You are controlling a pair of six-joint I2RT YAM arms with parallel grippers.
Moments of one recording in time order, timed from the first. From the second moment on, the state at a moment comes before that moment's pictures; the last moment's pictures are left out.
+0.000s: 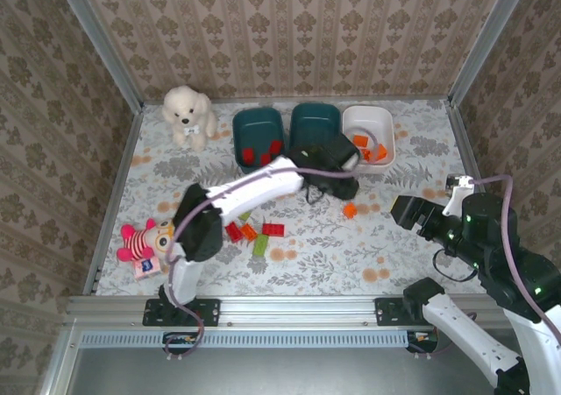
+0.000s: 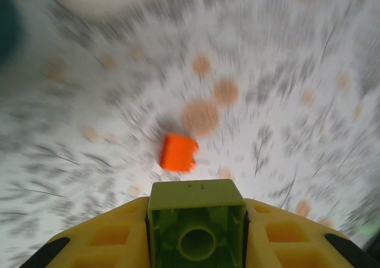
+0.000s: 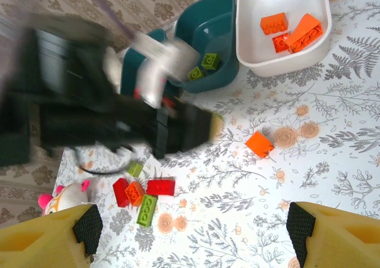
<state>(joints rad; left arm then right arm) -1.01 2.01 1.86 -0.79 0.09 -0.43 0.40 0.57 1.22 -1.18 0.02 0.69</state>
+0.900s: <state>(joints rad) -0.67 2.51 2.30 -0.68 0.34 -0.61 0.40 0.66 1.12 -1.08 0.03 0.73</state>
